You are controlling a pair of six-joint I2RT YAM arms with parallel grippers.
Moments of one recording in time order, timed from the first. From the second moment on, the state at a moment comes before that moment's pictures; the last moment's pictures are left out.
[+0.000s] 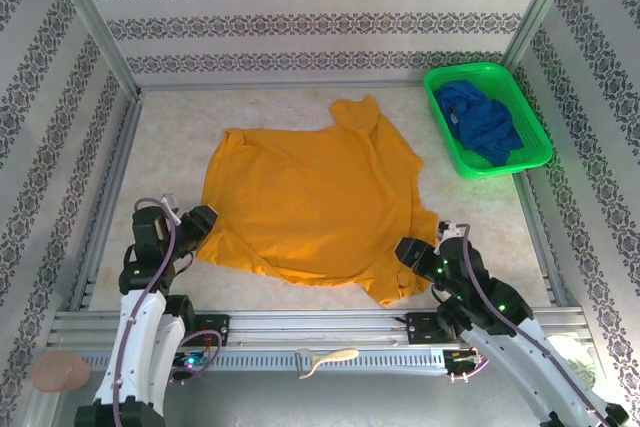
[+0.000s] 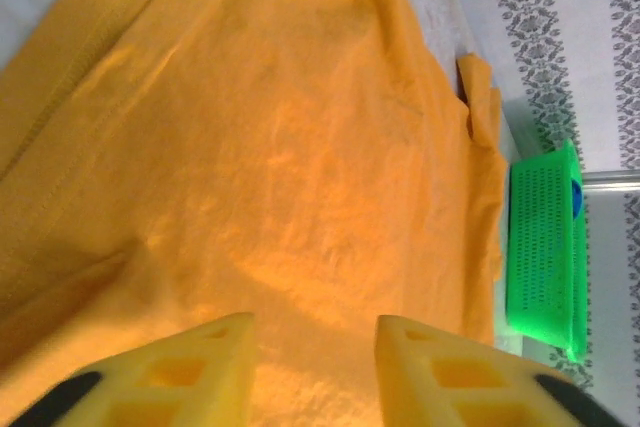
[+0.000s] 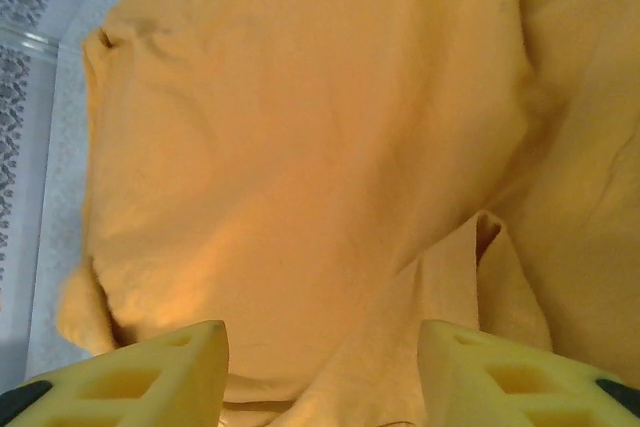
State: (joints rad) left arm 0.14 0.51 0.34 -0.42 0.45 -0.86; right arm 0.60 0.15 0.36 -0.81 0.03 1.00
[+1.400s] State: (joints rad) left arm 0.01 2.35 2.04 -0.72 0.15 -0.39; right arm 0.19 1.91 1.18 -0.09 -0.30 0.81
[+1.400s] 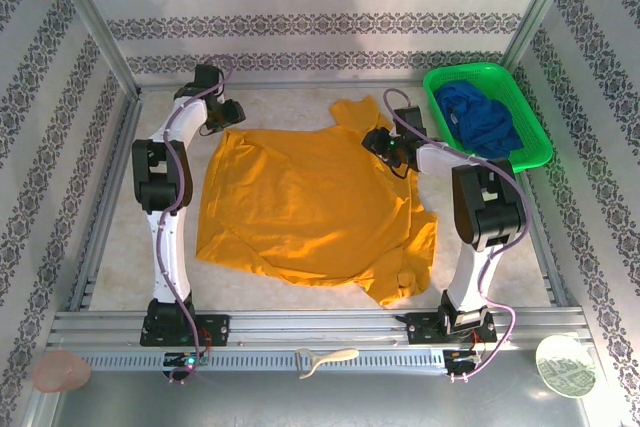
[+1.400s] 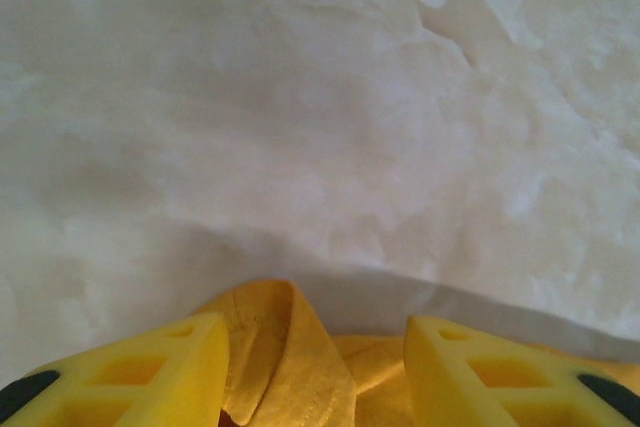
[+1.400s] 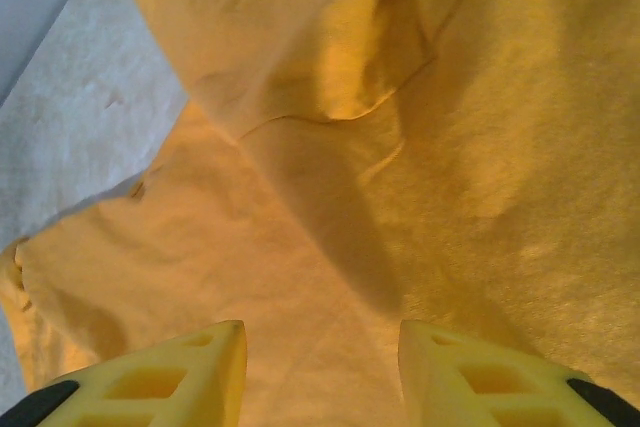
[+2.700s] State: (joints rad) left arm 0.16 2.22 1.87 -0.59 0.14 -0.50; right arm 0.13 1.92 1.08 -0.10 -0.06 1.29
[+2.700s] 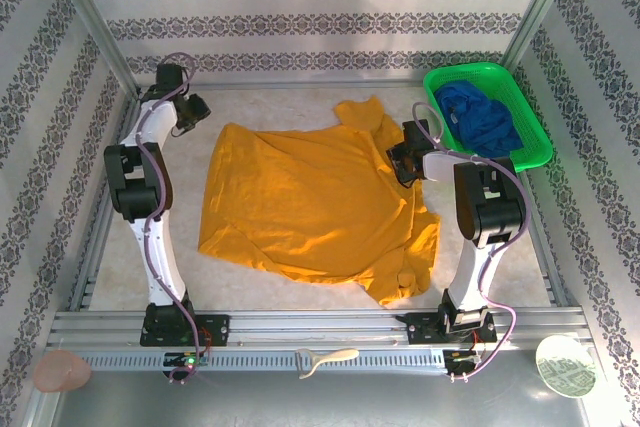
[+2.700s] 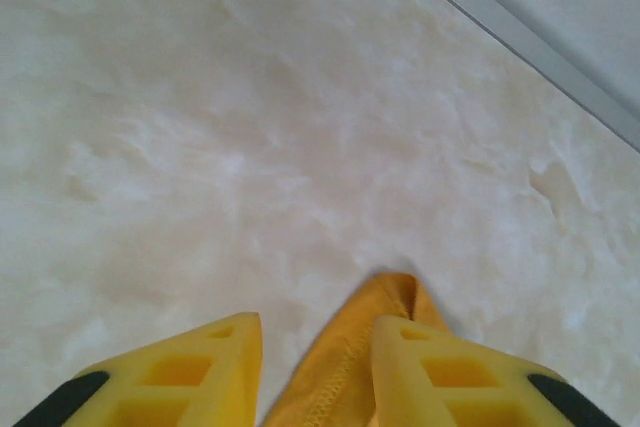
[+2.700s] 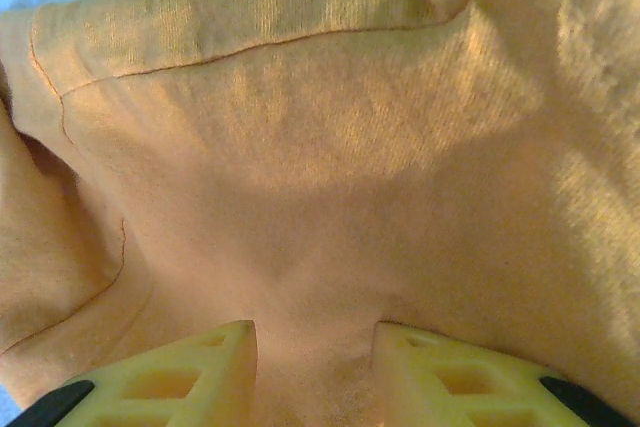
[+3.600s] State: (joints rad) left arm -0.02 2.29 1.71 -0.35 0.30 -0.72; right arm 0.14 2.09 1.39 -0.28 -0.07 1.31
